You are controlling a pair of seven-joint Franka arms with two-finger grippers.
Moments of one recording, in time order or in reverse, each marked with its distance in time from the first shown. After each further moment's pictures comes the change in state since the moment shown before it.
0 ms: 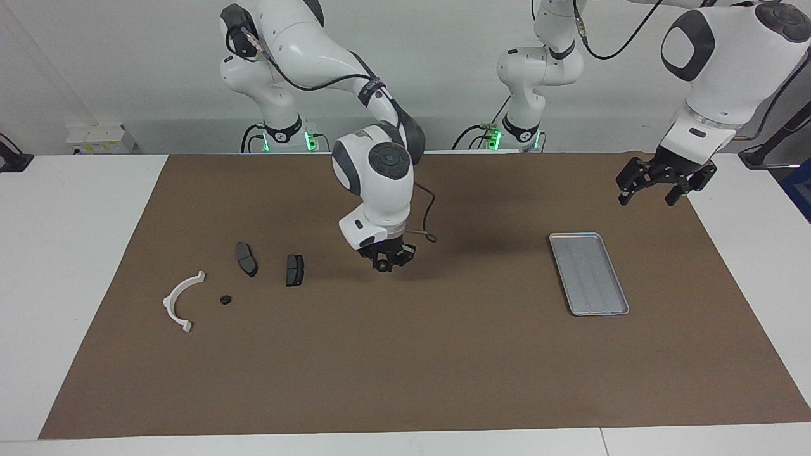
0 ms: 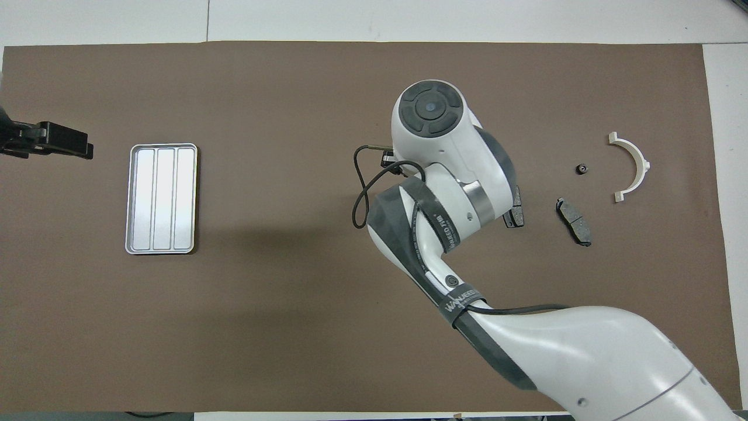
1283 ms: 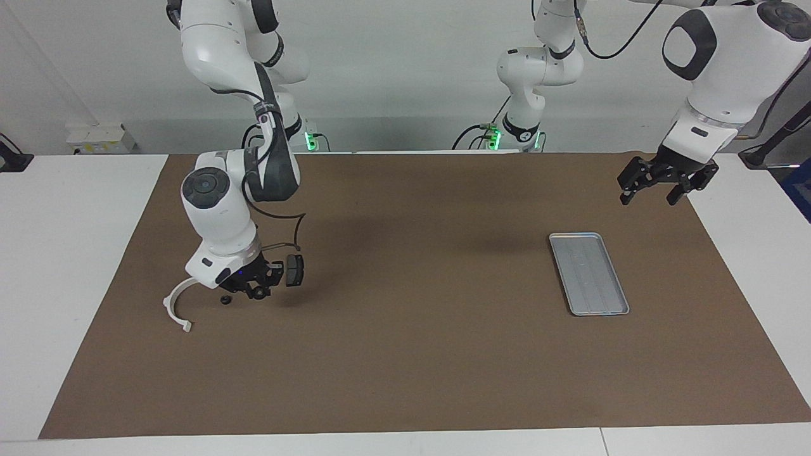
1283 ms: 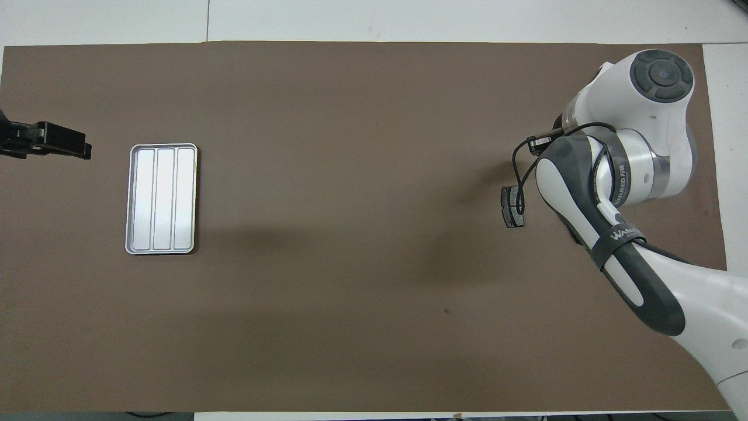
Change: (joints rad) left arm 0.000 0.000 0.004 0.000 0.000 0.000 0.000; right arm -0.382 -0.081 0.000 -0.256 0.001 0.255 -0.765
